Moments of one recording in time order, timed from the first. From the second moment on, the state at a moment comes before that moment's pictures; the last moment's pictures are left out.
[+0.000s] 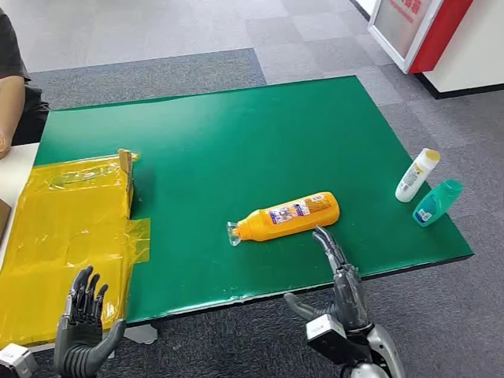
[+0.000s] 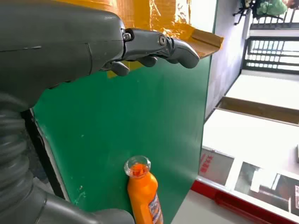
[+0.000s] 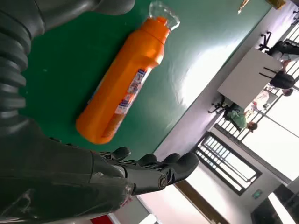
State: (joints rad) left arm 0.32 -0.17 0.01 -1.61 -0.07 -0.23 -0.60; right arm 0.27 -0.09 0.21 -1.77 0.67 -0.36 -0.35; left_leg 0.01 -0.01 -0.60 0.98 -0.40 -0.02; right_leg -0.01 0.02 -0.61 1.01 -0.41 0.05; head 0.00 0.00
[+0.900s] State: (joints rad) left arm 0.18 -0.10 -0.03 -1.49 -0.05 -0.28 -0.65; right arm -0.48 -0.58 0.37 -1.30 0.65 0.35 -0.11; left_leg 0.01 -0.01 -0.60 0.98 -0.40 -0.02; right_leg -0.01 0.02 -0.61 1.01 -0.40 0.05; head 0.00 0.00
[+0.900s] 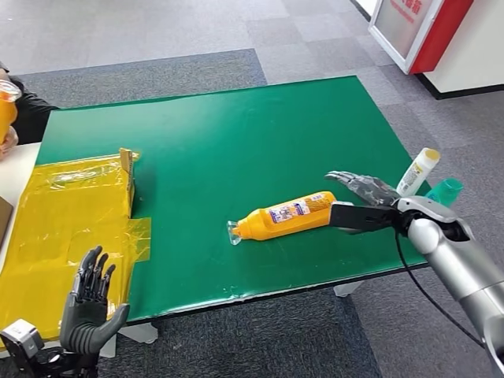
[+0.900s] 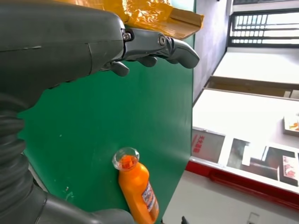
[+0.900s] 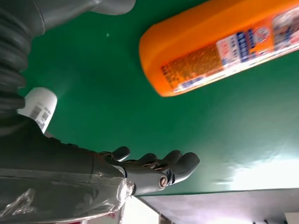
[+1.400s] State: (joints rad) left arm 0.15 -0.08 -0.05 -1.44 -0.03 -0.28 -0.65; right arm -0.73 -0.60 0.65 -1.12 0.46 0.51 -0.04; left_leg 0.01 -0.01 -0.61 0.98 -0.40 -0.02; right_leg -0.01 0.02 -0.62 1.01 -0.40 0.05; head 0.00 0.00
